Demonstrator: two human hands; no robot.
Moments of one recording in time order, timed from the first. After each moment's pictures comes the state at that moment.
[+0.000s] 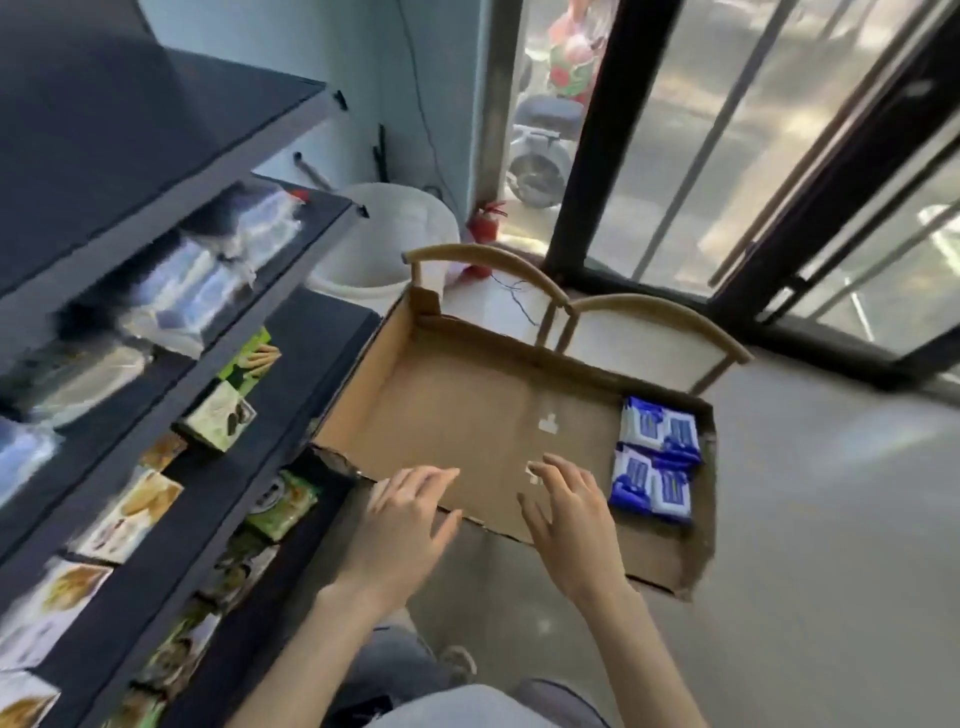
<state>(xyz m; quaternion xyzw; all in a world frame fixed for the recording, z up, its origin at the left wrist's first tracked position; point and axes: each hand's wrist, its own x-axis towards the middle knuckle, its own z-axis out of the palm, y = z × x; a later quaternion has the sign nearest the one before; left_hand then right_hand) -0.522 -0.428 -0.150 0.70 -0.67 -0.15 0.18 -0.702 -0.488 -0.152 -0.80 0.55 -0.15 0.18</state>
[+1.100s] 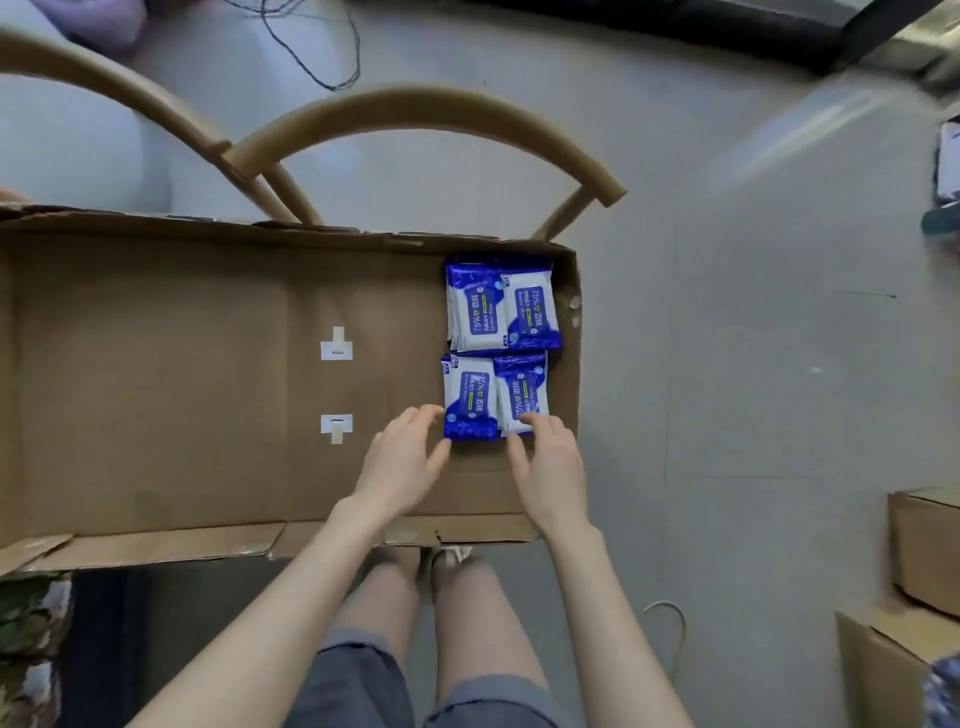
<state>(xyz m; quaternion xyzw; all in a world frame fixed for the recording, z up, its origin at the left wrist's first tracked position) -0.778 -0.757 -0.378 0.64 -0.60 -0.48 -0.02 -0.942 -0.740 -0.355 -0.51 0.78 0.00 0.37</state>
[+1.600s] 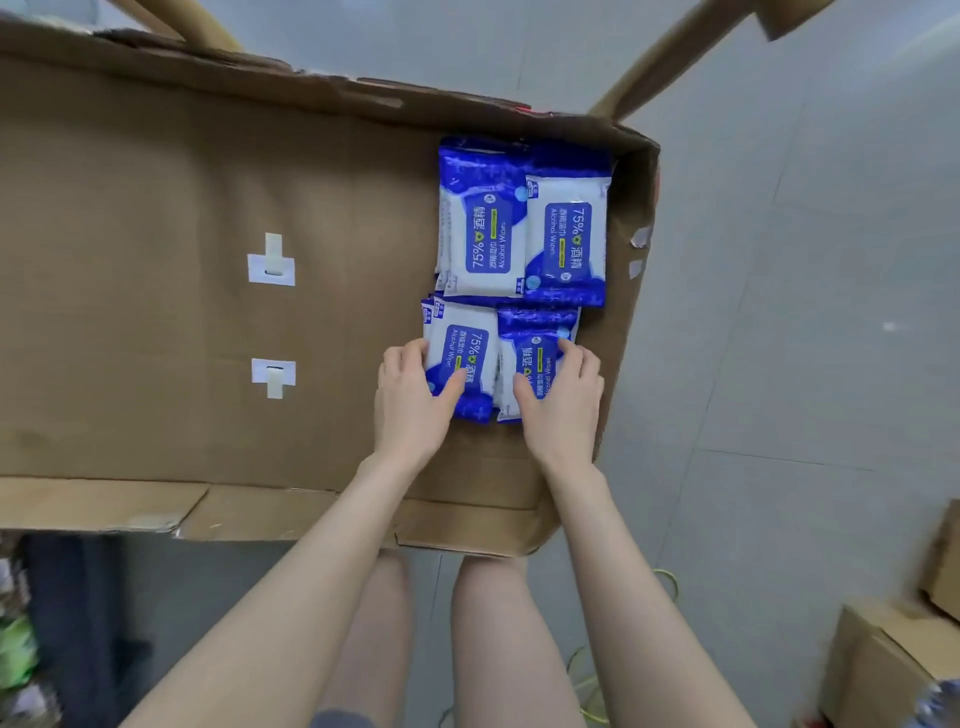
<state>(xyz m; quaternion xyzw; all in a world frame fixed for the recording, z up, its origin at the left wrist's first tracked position) -0.848 -0.763 -0.536 0.79 -0.39 -0.47 0.04 -0.989 -0.773 -0.522 -0.46 0.80 0.01 0.38</state>
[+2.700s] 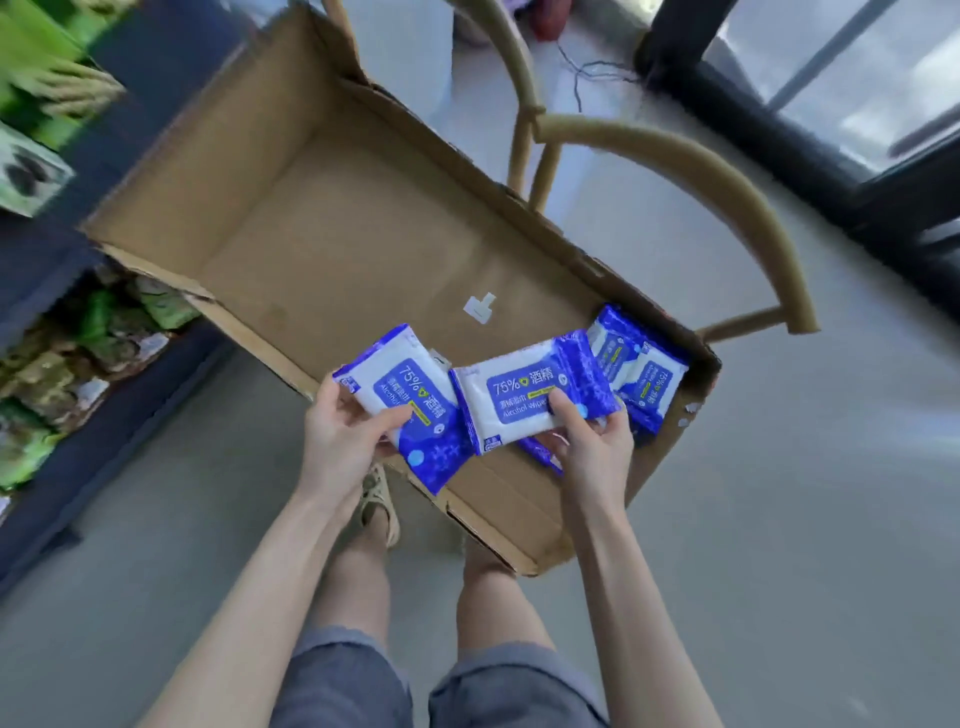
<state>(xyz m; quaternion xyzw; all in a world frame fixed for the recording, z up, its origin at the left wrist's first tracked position) -0.748 -0.644 -0.288 0.73 0.03 -0.41 0.55 -0.907 -0.753 -0.310 -0.28 0.61 -0.29 0.68</state>
